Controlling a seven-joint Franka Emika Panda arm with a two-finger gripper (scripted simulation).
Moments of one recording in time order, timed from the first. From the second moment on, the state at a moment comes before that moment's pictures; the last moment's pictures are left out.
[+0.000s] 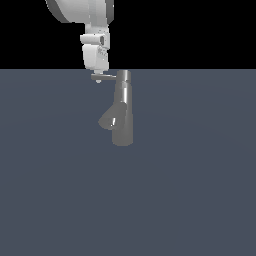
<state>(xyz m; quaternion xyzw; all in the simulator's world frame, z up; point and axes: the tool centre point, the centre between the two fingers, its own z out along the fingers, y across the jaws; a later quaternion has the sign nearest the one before) 0.160 0.118 0.240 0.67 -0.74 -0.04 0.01</state>
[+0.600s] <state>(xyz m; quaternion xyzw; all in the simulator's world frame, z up) 0.137 0.119 0.254 0.67 -0.74 -0.03 0.00</state>
